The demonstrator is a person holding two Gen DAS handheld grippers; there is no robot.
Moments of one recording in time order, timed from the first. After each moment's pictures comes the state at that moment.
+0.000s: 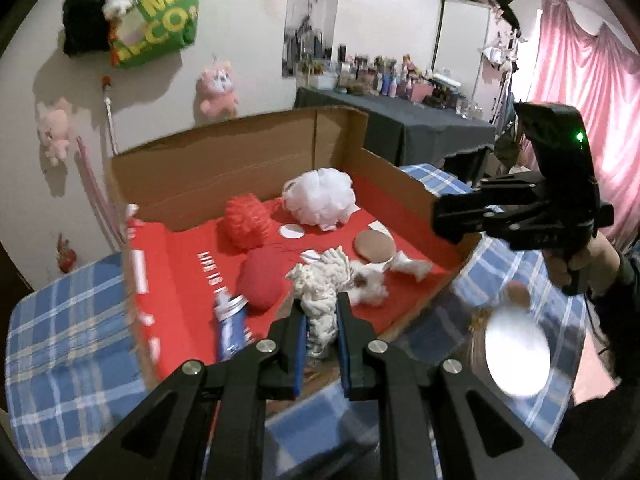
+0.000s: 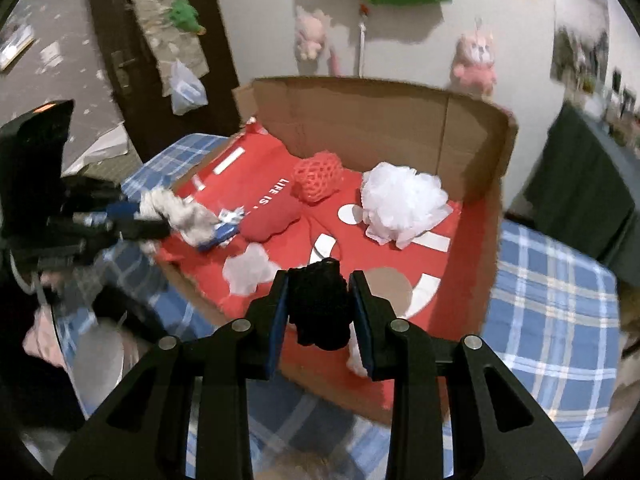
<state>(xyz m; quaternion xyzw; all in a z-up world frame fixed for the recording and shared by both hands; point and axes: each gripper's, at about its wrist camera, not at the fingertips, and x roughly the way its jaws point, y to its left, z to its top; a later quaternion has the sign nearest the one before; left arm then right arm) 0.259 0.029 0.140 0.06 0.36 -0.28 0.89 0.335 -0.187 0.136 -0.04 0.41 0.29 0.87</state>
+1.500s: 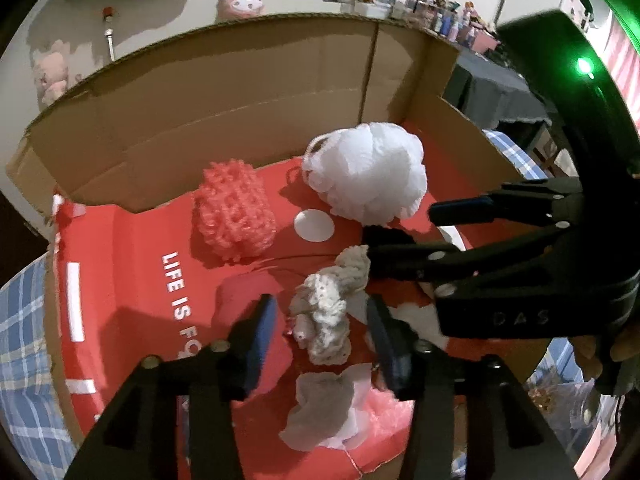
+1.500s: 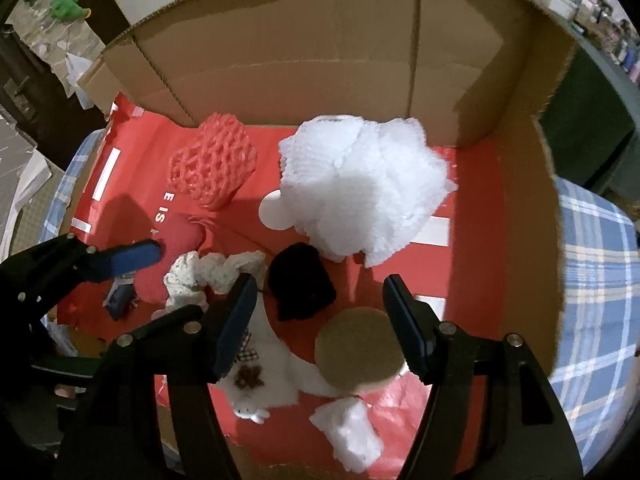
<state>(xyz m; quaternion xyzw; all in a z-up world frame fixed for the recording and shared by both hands) 0.379 -0.039 0.086 0.07 0.49 -0.20 0.85 0.441 -0.165 0.087 -0.01 0.55 0.15 0.82</state>
